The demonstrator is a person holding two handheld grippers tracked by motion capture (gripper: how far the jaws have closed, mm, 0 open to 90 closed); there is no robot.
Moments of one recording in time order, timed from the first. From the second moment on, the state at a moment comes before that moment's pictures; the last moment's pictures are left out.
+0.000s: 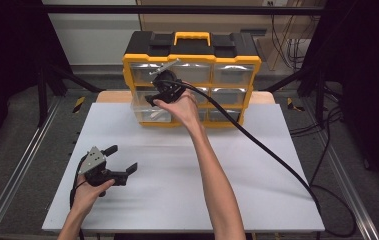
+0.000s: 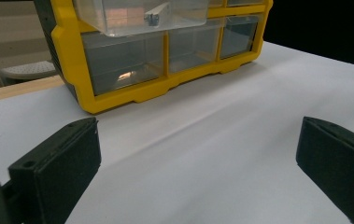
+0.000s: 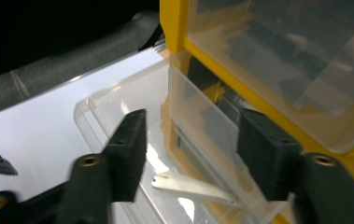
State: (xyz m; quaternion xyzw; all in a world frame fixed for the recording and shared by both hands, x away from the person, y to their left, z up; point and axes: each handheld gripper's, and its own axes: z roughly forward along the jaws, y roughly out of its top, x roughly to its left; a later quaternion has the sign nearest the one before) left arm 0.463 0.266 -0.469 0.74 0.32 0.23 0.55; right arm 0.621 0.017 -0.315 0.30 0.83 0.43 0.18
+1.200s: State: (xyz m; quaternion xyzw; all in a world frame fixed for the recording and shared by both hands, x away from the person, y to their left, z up) left arm 0.463 0.266 -0.469 0.74 0.32 0.23 0.55; right arm 0.563 -0.023 -0.305 0.30 0.77 0.51 0.24
